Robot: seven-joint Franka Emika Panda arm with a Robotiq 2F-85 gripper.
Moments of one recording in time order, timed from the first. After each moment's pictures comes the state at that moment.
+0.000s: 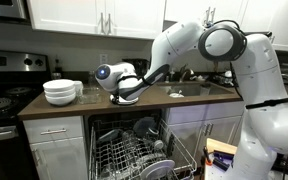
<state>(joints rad) 0.07 0.48 -0.03 -1.72 -1.13 2.18 0.44</state>
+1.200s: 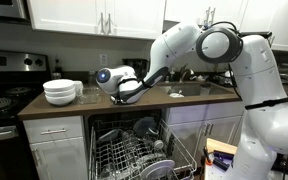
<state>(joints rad) 0.07 0.51 -0.04 -1.72 -1.13 2.18 0.44</state>
